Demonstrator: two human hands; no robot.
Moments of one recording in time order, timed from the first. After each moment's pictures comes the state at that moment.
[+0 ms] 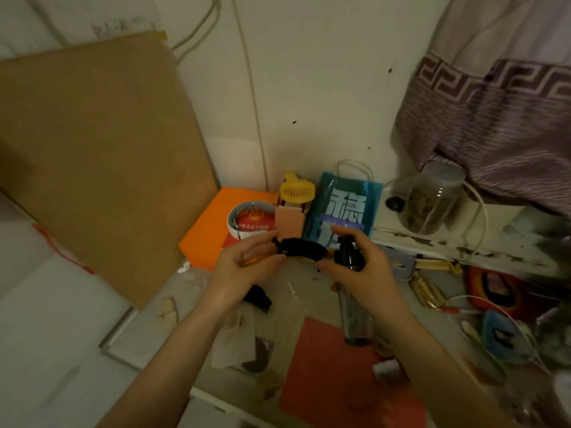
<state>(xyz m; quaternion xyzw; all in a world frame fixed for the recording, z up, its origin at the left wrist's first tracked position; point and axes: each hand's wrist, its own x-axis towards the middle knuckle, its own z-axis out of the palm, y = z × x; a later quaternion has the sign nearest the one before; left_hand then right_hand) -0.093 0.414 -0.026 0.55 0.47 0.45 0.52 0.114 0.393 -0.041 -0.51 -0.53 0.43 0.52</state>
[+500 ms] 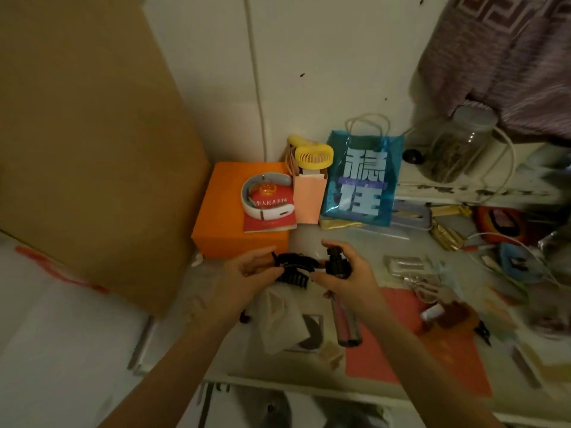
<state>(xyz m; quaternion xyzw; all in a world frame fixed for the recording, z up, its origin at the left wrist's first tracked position) -0.237 0.465 -0.088 0.53 0.49 0.31 0.62 -0.043 0.412 -0.119 -0.62 -0.42 0.44 0.49</state>
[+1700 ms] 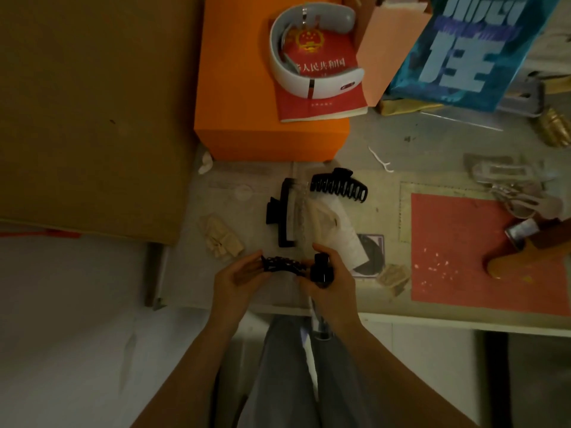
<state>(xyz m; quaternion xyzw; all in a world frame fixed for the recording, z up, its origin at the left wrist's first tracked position) -0.367 0.457 -0.310 0.40 0.61 0.27 0.63 -0.208 0.396 -0.312 -0.74 -0.31 0.43 0.41</state>
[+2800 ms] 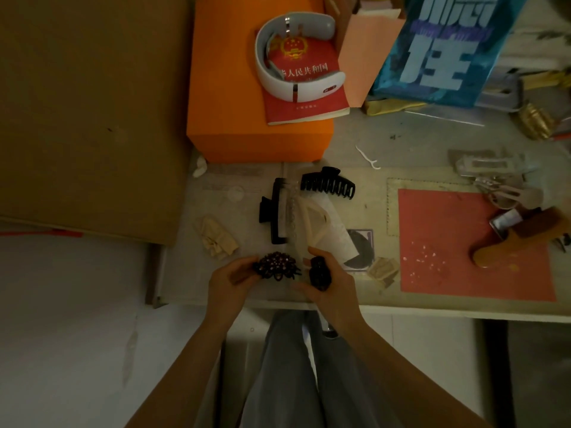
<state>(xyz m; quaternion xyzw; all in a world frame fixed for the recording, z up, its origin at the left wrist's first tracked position) -0.373 0.452 -0.312 0.47 0.60 0.23 0.60 -0.195 0.378 -0.302 -0.73 -0.35 0.45 0.37</state>
